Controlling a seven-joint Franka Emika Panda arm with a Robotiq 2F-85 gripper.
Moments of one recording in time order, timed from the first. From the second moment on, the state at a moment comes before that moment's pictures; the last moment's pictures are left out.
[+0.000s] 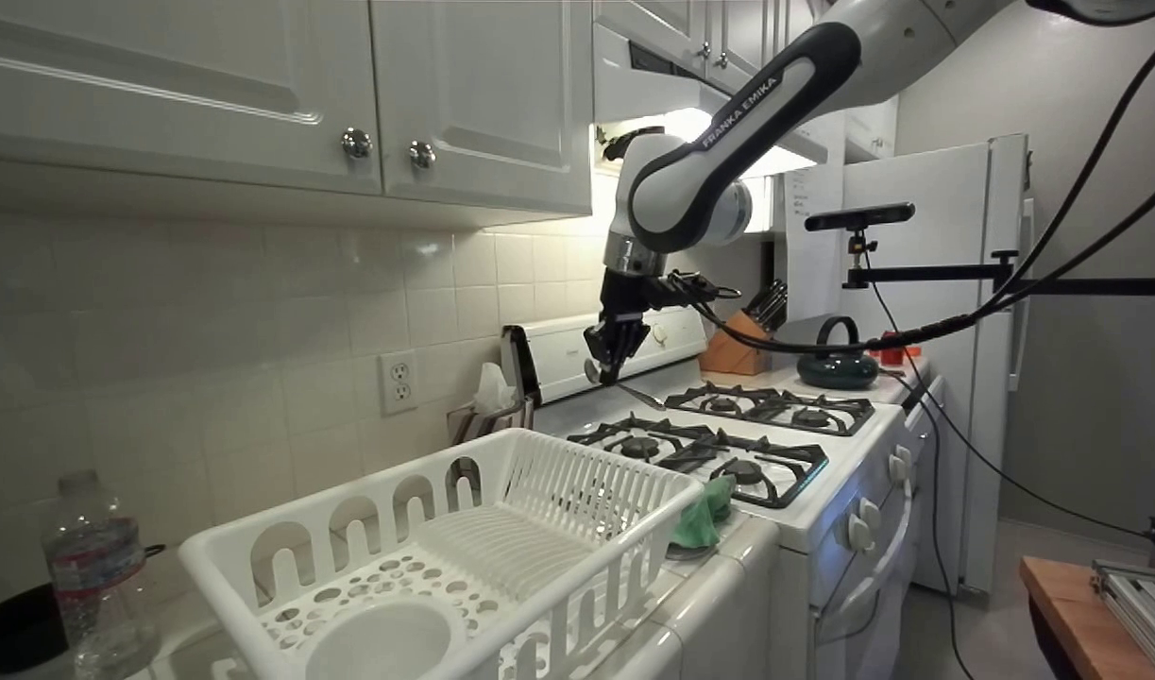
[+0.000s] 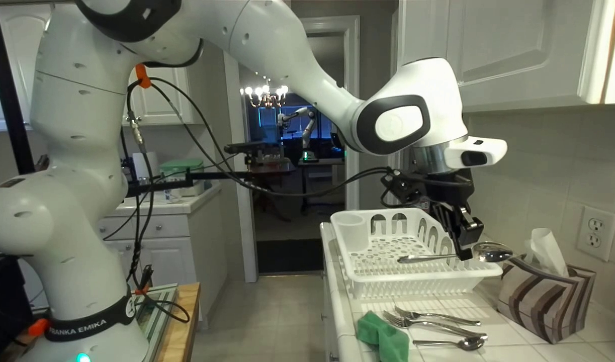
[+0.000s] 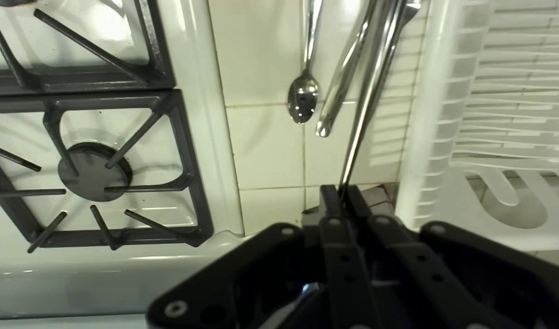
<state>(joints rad) -0.08 0.31 -0.15 -1.91 -0.01 2.53 0.10</state>
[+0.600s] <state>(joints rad) -0.04 0.30 -0.11 -1.96 0.00 2.64 0.17</state>
